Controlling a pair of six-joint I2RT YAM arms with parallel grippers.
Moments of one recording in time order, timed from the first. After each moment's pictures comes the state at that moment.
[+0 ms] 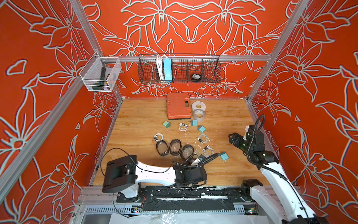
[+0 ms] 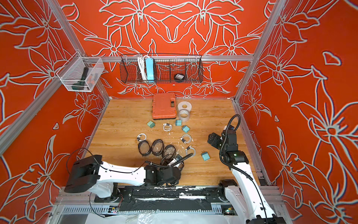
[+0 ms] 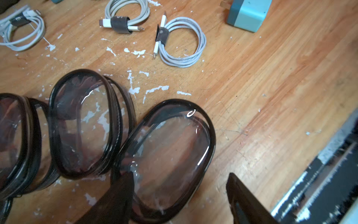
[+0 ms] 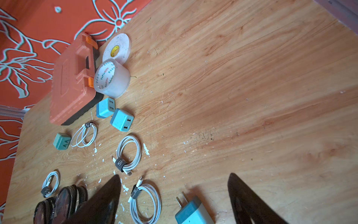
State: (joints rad) left arm -1.37 1.60 0.84 -0.25 -0.51 -0.53; right arm 0.09 0.80 0.59 -0.50 -0.06 0.56
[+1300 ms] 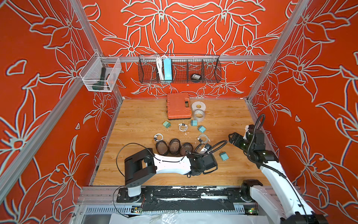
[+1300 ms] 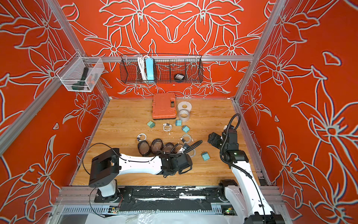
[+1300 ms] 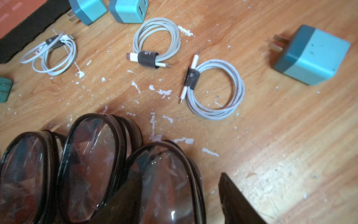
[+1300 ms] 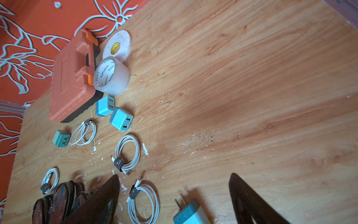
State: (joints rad) left arm -1.24 1.77 1.09 -0.40 -0.54 -0.52; right arm 0.05 0.82 0.59 -0.48 -0.11 0.53
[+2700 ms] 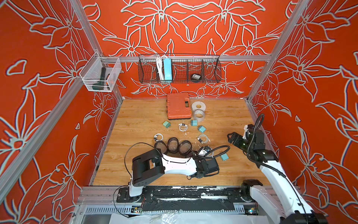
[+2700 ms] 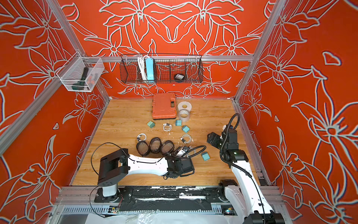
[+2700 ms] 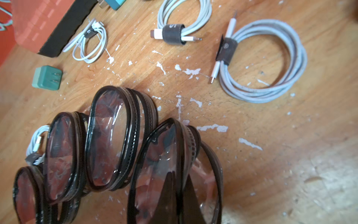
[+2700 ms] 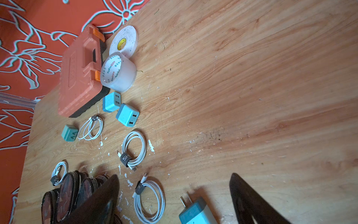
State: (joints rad) left arm -1.25 1.89 1.19 -0.59 -0.67 -0.58; right arm 0.05 0.84 0.59 -0.47 -0.17 0.53
